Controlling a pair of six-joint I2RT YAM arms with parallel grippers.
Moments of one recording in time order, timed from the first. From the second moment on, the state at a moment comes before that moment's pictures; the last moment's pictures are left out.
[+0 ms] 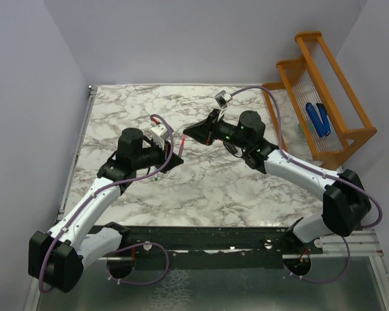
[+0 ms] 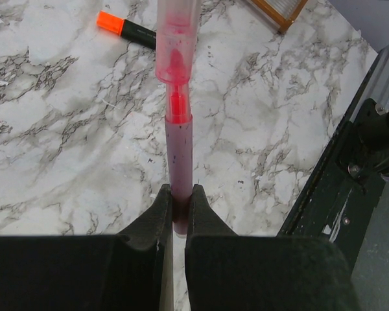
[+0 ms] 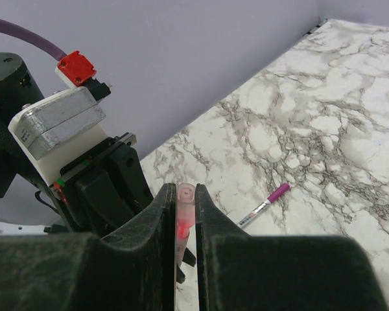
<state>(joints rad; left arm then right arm) -0.40 1.01 0.75 -0.17 0.62 -0.11 0.71 1.47 1.02 0.51 -0.44 0.48</state>
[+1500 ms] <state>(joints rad) -0.41 1.02 0.81 -0.34 0.51 -0.05 0.75 1.57 1.08 0.48 -0.54 0.42</state>
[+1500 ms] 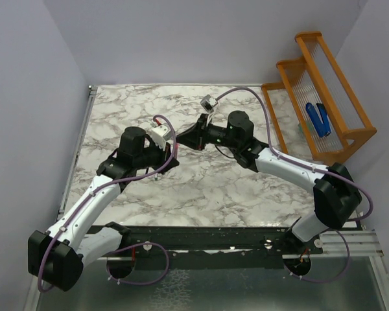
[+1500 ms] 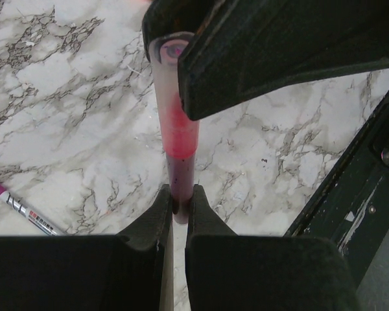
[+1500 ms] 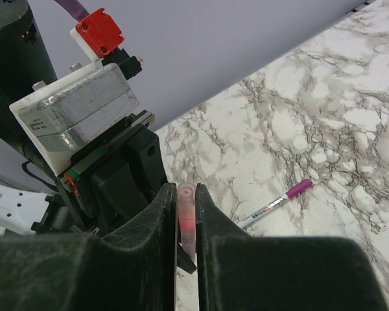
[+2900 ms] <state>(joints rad) -0.41 0.98 0.86 -0.45 0.40 0.03 0.79 1.59 1.03 0.63 -0.53 0.41</state>
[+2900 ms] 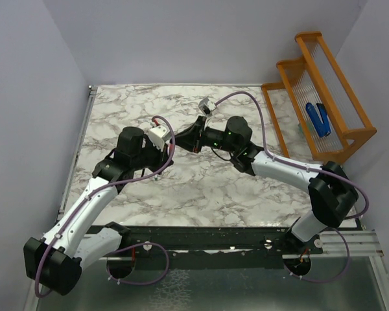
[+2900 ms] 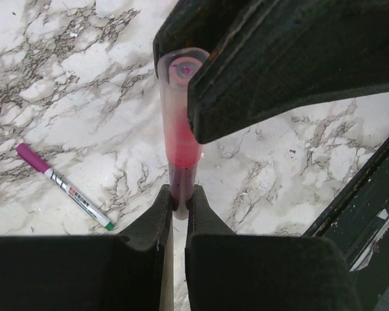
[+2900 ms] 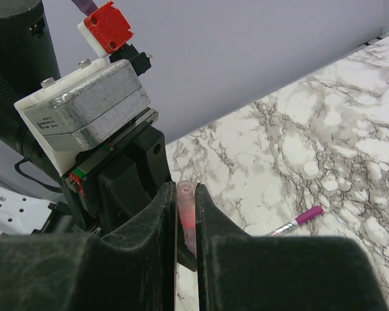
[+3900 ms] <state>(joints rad) -0.41 0.90 0.83 -0.45 0.31 0.01 0.81 1.68 1.08 0.71 -0.57 0.42</state>
